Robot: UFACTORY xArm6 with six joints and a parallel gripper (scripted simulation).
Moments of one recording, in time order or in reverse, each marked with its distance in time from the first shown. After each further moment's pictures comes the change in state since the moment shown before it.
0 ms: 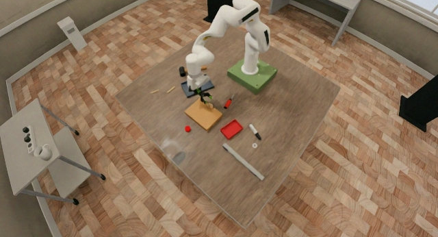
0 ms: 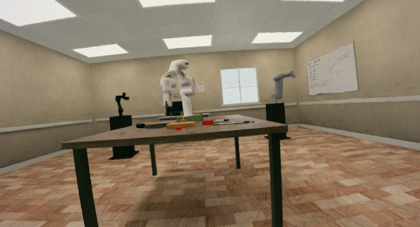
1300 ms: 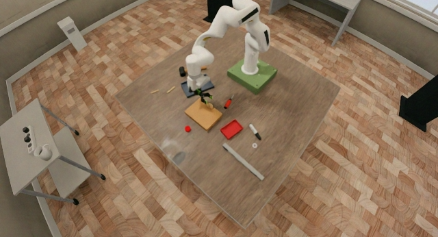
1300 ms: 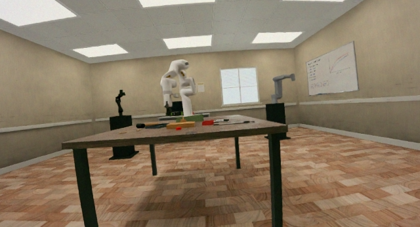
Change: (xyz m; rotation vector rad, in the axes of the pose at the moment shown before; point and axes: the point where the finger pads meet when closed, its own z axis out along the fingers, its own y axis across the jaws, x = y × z) arm 0.003 0.002 0.003 0.000 0.001 -0.045
